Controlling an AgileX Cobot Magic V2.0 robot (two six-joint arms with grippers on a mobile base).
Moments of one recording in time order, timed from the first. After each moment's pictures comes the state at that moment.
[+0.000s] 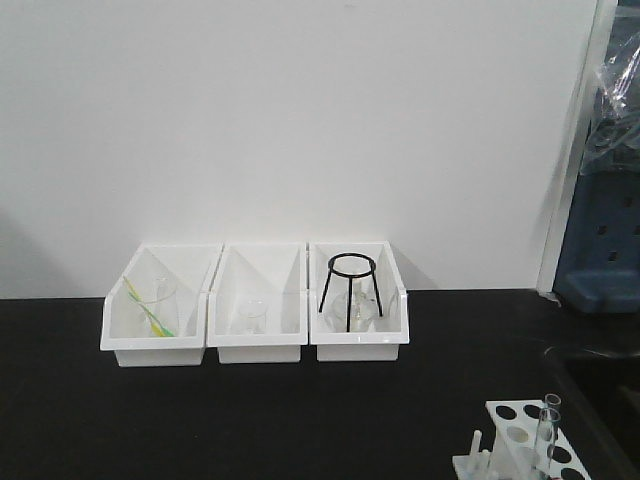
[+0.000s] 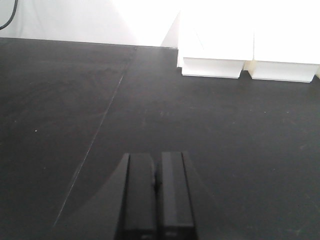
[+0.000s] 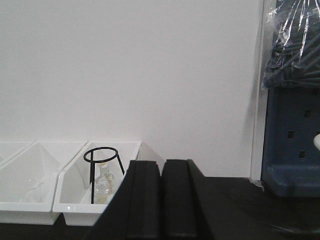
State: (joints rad) left arm 0.10 -0.01 0.03 0.05 0.29 -0.17; right arm 0.09 0.88 -0.48 -0.01 -0.36 0.04
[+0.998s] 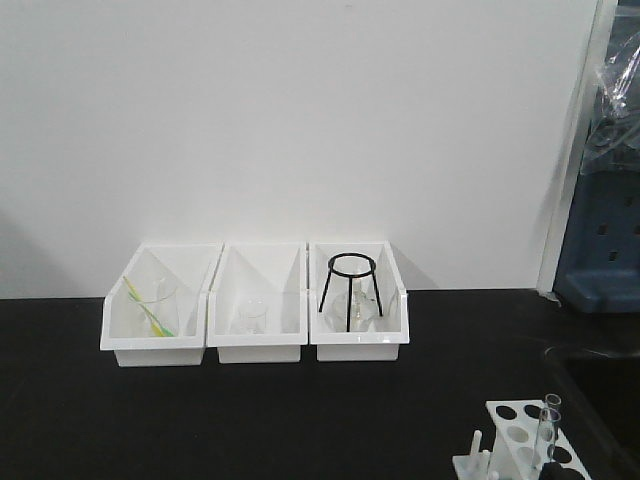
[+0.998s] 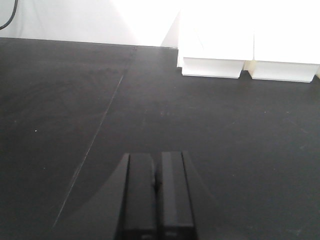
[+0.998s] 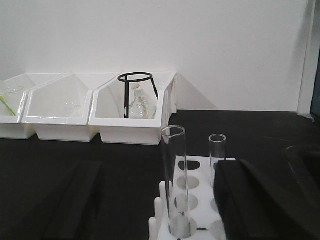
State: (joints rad) left arm 0.10 -0.01 0.03 0.05 0.29 -0.17; right arm 0.09 1.25 -0.07 -0.16 -1.05 0.12
